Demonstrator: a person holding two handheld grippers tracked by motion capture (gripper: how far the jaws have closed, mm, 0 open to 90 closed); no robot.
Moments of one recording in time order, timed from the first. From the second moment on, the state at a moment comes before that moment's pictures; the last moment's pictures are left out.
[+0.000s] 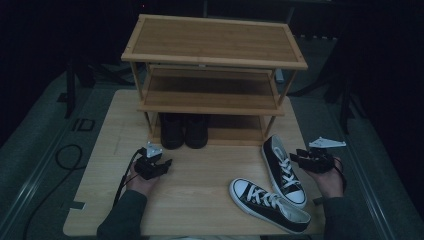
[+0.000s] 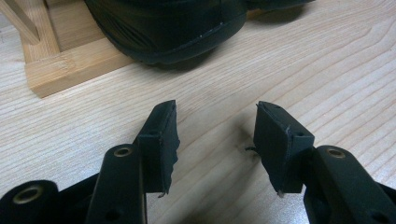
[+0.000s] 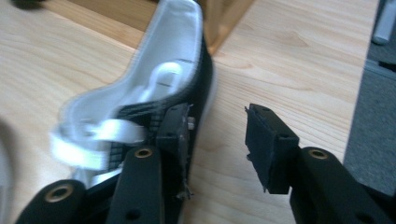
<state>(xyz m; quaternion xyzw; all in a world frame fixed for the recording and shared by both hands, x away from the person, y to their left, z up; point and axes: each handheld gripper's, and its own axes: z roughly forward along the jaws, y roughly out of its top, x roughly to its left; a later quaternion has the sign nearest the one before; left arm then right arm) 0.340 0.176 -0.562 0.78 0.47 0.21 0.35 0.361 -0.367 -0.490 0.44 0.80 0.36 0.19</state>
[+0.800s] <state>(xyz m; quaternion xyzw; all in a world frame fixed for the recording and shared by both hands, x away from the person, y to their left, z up) 0.339 0.175 -0.562 0.78 0.47 0.21 0.35 0.306 -0.326 -0.460 0.35 0.85 0.37 0.14</state>
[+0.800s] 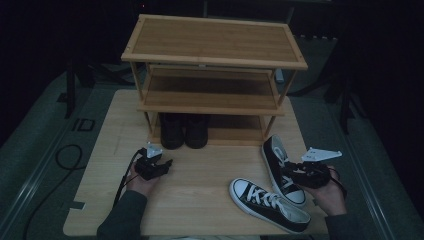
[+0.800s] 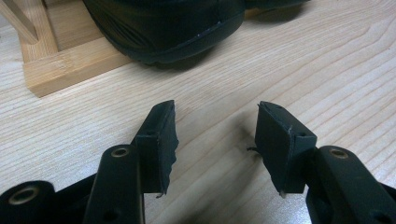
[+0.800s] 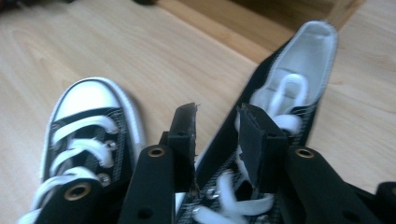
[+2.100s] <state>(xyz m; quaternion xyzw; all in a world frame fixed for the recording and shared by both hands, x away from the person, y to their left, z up) 0.339 0.175 -0.562 0.78 0.47 0.21 0.35 0.252 -0.300 -0.470 0.29 0.90 0.31 0.09</state>
